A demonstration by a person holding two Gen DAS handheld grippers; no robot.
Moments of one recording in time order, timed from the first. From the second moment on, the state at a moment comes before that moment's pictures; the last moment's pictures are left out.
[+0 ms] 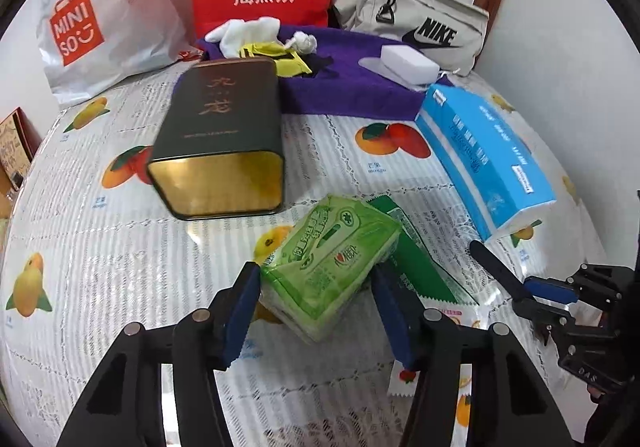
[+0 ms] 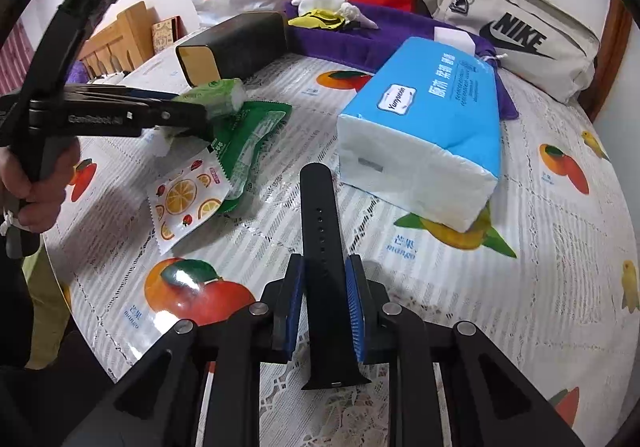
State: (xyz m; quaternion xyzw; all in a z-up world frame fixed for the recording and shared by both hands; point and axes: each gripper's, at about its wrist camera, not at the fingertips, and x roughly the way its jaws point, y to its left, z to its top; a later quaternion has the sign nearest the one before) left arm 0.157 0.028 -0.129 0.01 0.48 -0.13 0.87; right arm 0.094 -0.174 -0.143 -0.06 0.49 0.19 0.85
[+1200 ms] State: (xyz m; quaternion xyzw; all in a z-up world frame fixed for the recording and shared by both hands) left arm 0.132 0.071 -0.145 -0.02 0.49 -0.09 0.87; right arm 0.091 -0.199 -0.147 0.00 0.50 0.15 0.85
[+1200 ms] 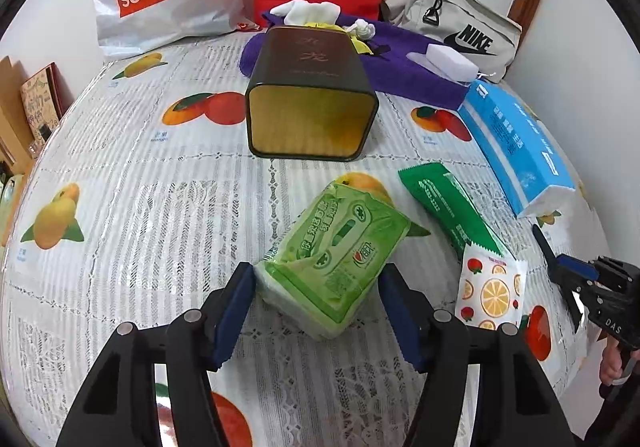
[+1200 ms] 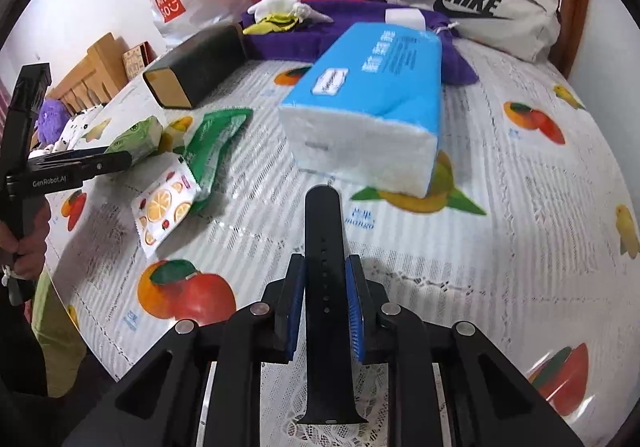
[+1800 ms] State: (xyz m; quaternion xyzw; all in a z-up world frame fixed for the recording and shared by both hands) left arm 0.129 0.082 -0.101 -0.04 0.45 -0.08 0.89; right arm 0.087 -0.203 -0.100 0.02 0.46 0.17 0.87
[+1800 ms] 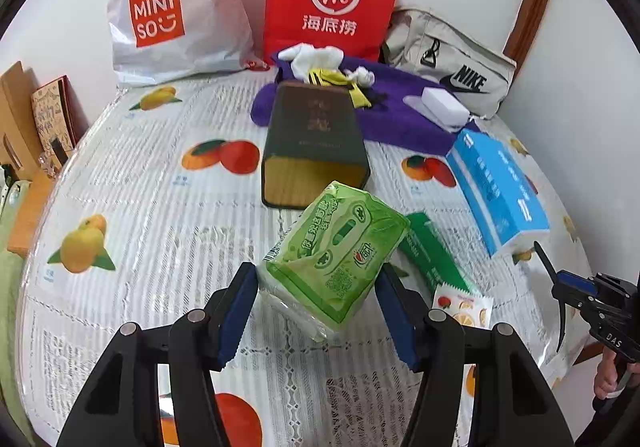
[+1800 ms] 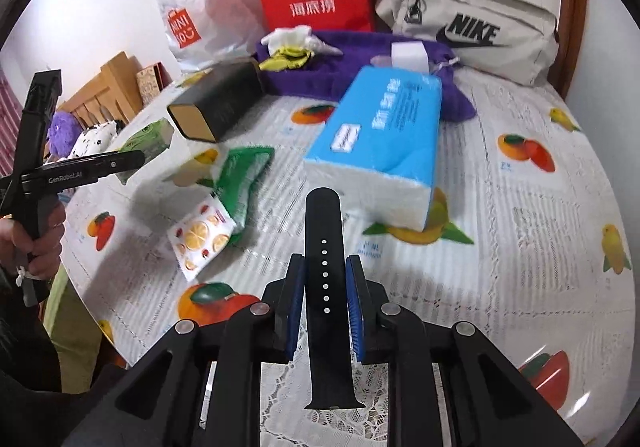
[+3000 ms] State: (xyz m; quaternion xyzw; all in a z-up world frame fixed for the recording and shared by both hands) left arm 0.200 0.097 -0.033 -0.08 0.42 -0.04 0.90; right arm 0.247 -0.199 -0.044 -0.01 0.42 0.18 0.89
